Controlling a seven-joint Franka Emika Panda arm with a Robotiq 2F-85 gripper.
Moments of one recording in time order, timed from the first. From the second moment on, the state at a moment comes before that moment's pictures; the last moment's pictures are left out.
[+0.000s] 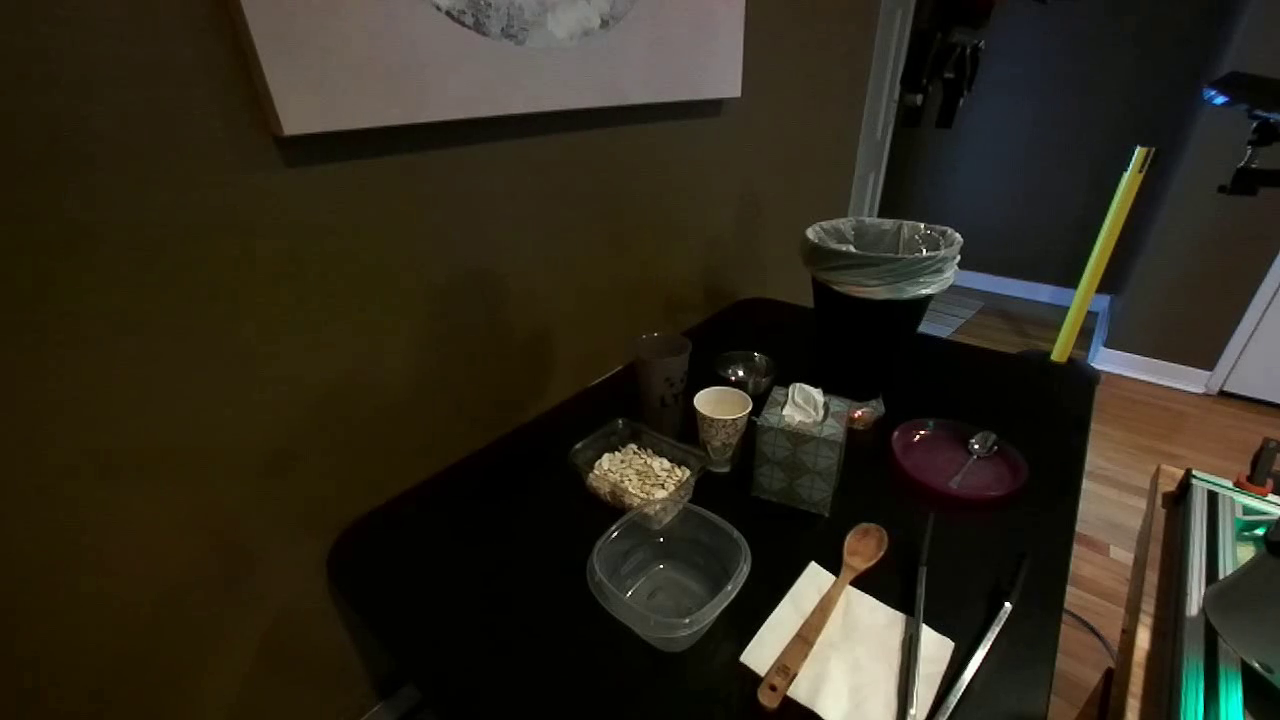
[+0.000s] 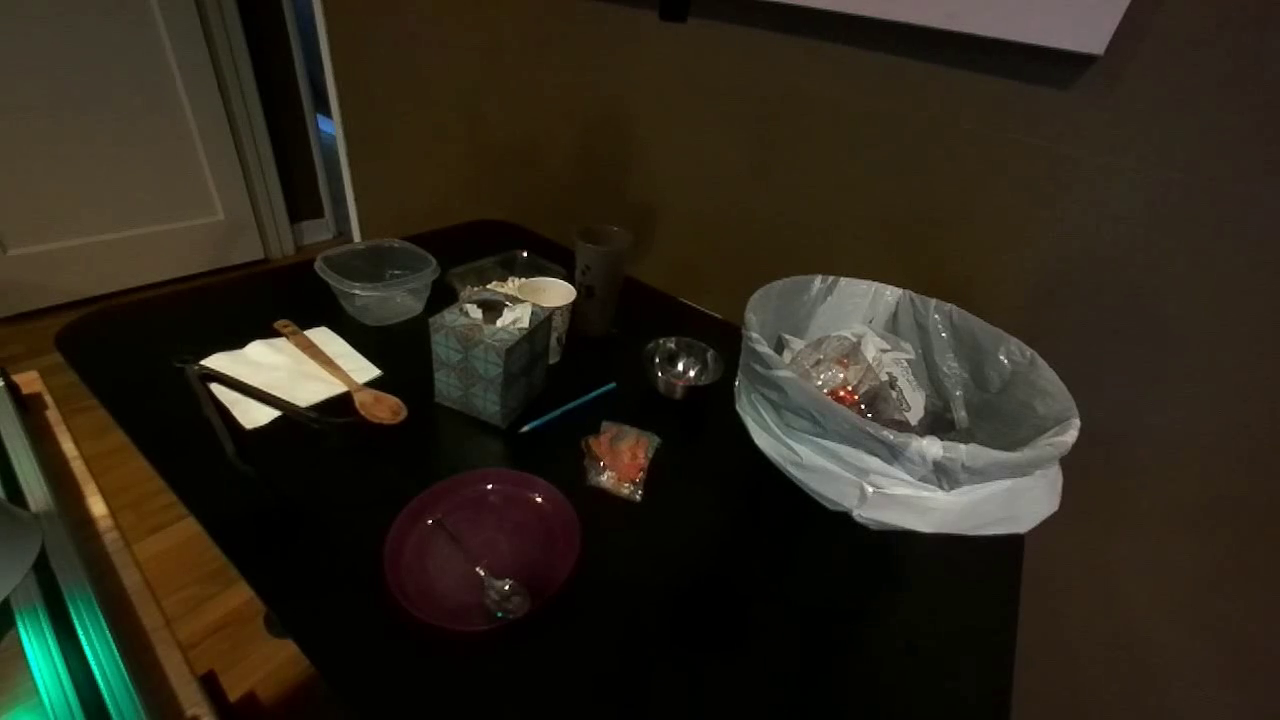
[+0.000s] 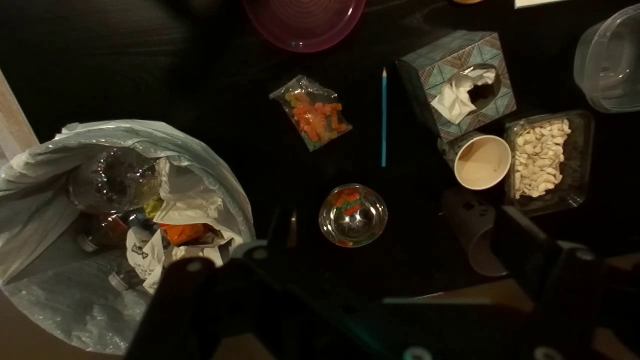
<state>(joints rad) -0.12 -0.23 -0.27 -2.00 0.00 1.81 -0.26</state>
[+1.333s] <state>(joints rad) -0.01 -0.19 -0.05 -2.36 -0.21 1.96 -0.36</state>
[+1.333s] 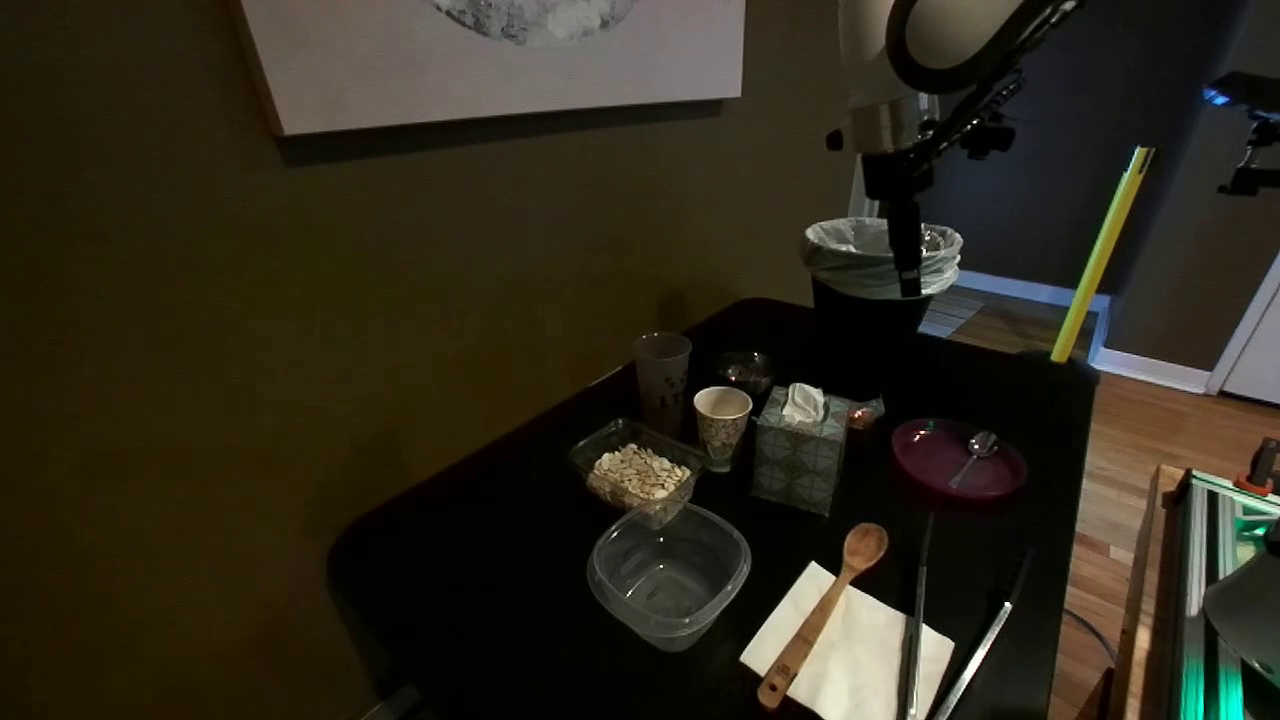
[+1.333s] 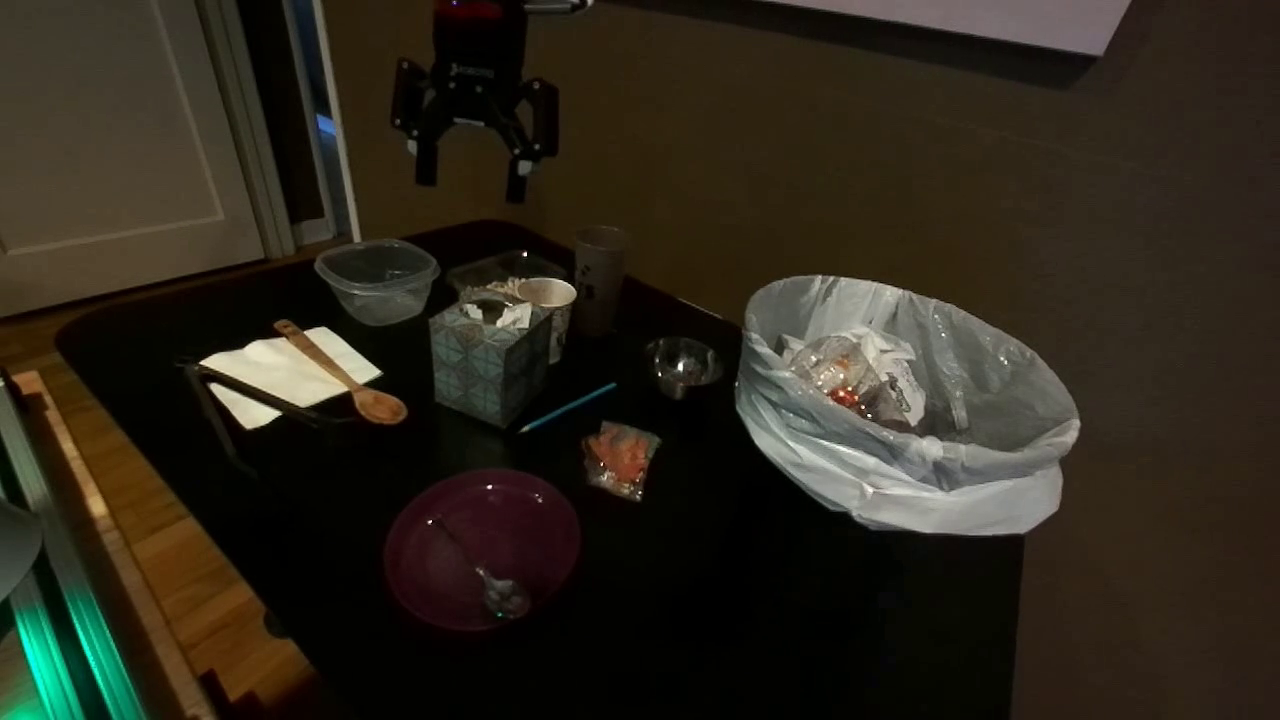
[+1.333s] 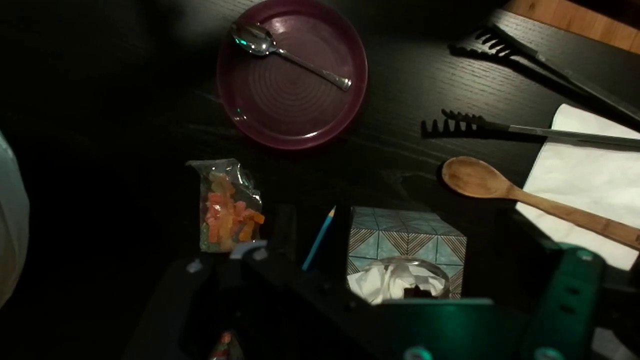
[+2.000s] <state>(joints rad) 0.00 -0.12 -0.04 -2.36 -0.21 1.97 -0.36</state>
